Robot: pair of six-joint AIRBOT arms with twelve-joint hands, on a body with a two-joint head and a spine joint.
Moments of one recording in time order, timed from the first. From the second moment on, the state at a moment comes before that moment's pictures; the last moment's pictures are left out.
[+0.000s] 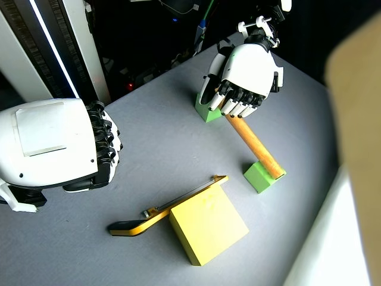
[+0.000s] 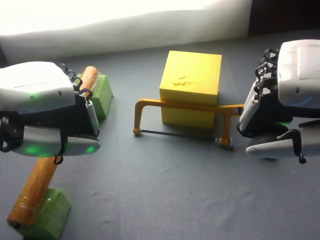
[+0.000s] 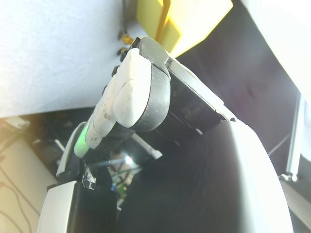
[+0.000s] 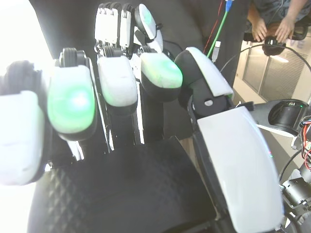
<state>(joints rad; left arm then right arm) 0.53 -0.83 1.20 0.93 -0.79 0.02 -0.34 -0.86 1.07 -1.10 0.78 -0.01</state>
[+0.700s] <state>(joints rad) 0.51 -0.83 1.25 0.84 -0.74 0.02 -0.30 -0.79 0.98 -0.84 0.63 -0.01</state>
